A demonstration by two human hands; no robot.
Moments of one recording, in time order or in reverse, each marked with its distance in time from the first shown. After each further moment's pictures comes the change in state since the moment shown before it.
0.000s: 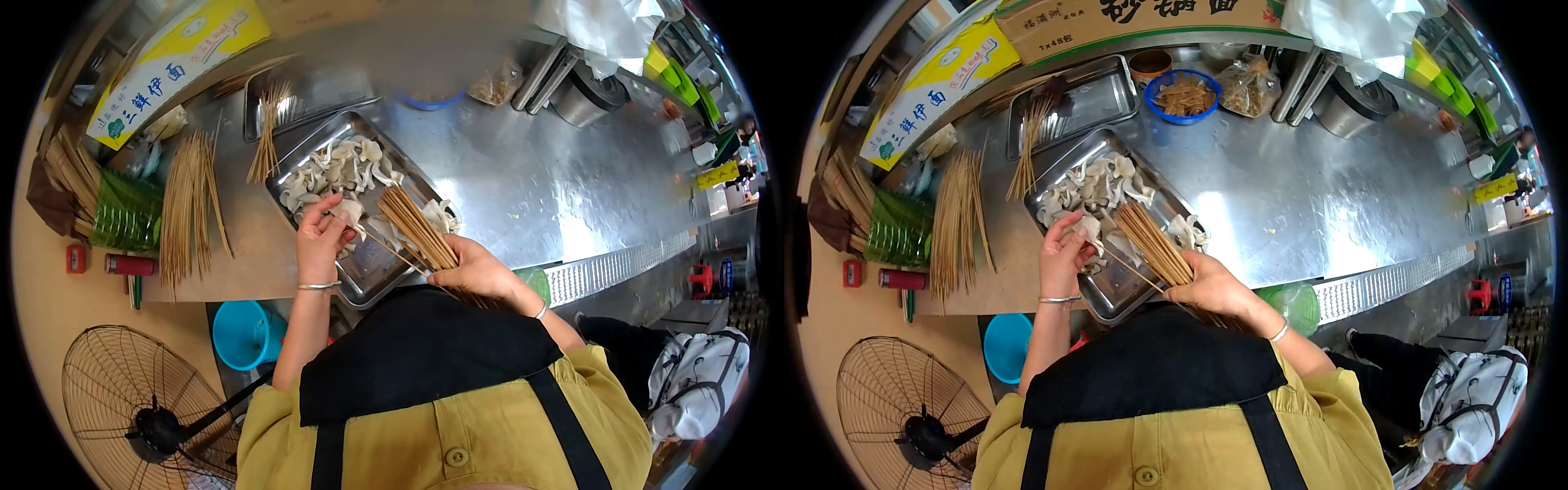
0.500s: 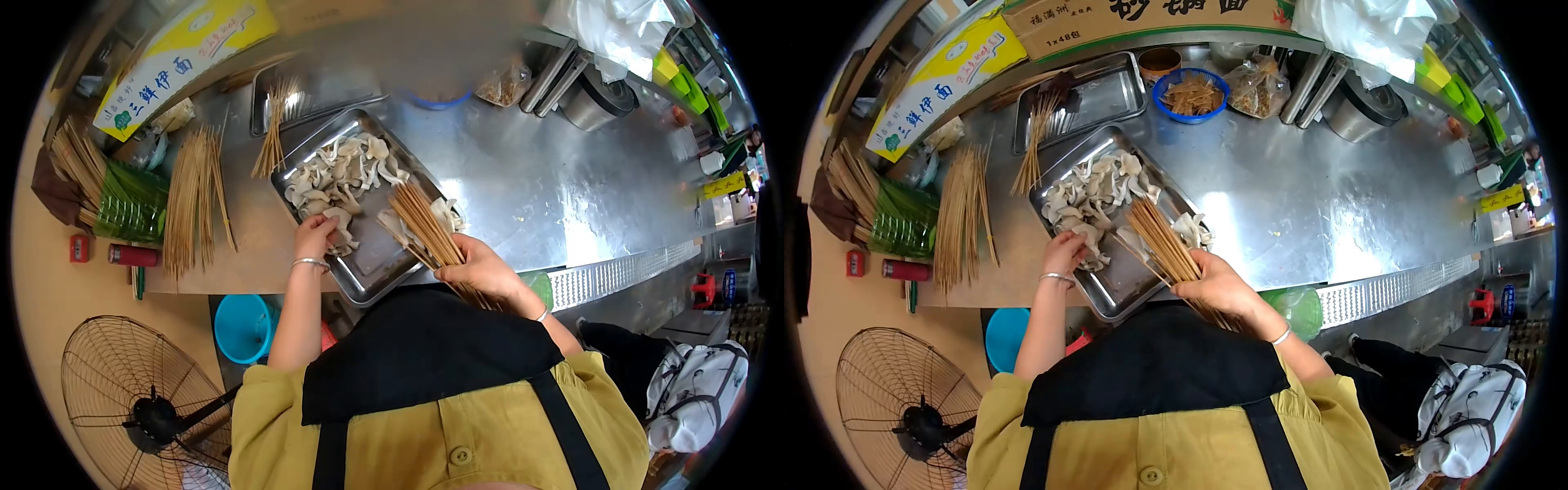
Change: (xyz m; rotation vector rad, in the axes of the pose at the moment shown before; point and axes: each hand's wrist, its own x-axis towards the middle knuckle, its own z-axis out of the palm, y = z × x) left_hand 0.041 -0.040 -0.058 0.426 0.232 -0.285; right_hand 0.001 0.008 -0.006 0.168 0.012 0.006
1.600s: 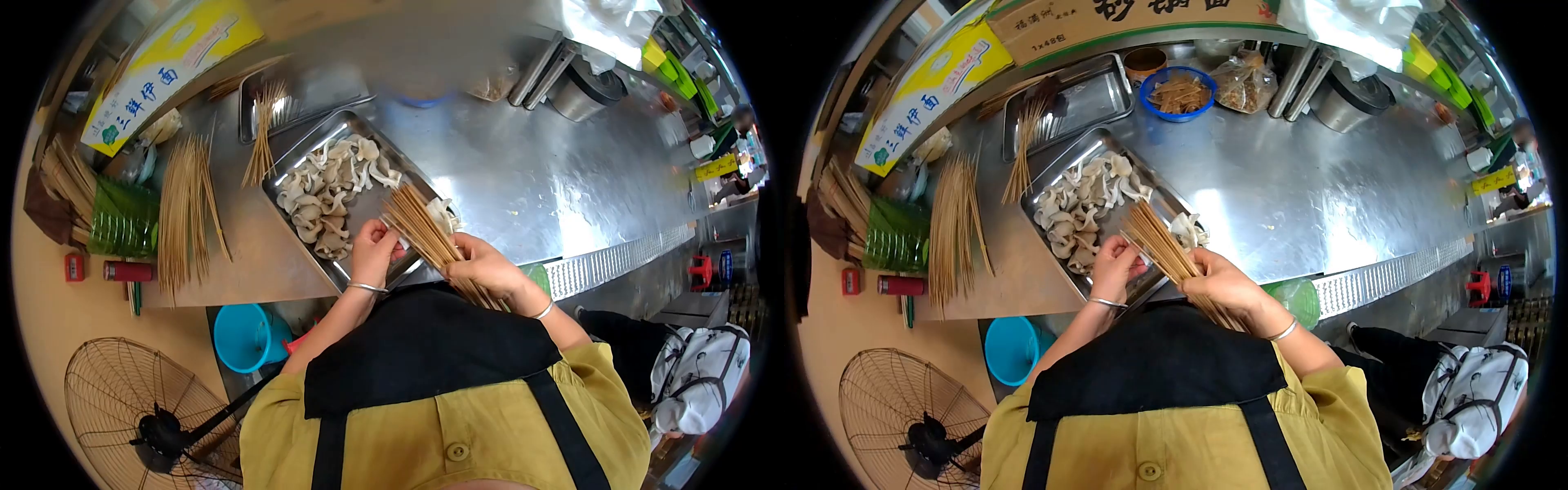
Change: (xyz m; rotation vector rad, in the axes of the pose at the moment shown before) left_hand -0.060 -0.002 0.091 -0.261 -0.333 0.089; right_hand -0.005 0.004 -0.003 0.211 0.014 0.107
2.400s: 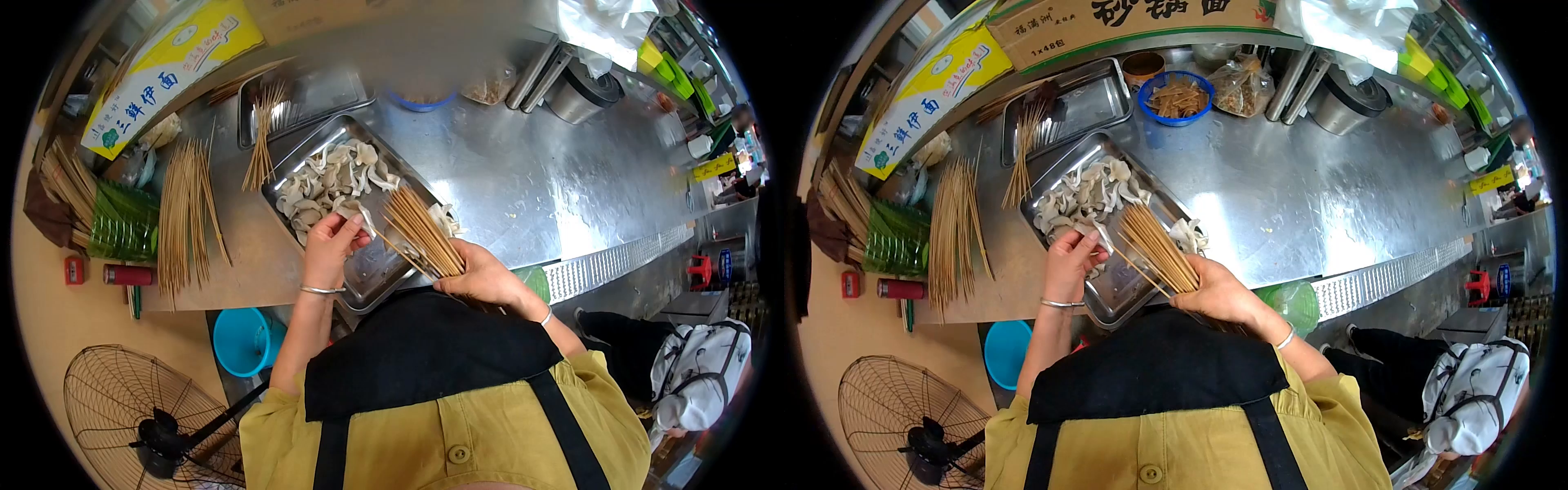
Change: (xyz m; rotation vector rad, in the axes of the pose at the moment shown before) left_hand -0.014 0.065 -0.036 -0.064 -0.071 0.138; right_hand -0.011 -0.008 0.012 -0.391 0.075 -0.175
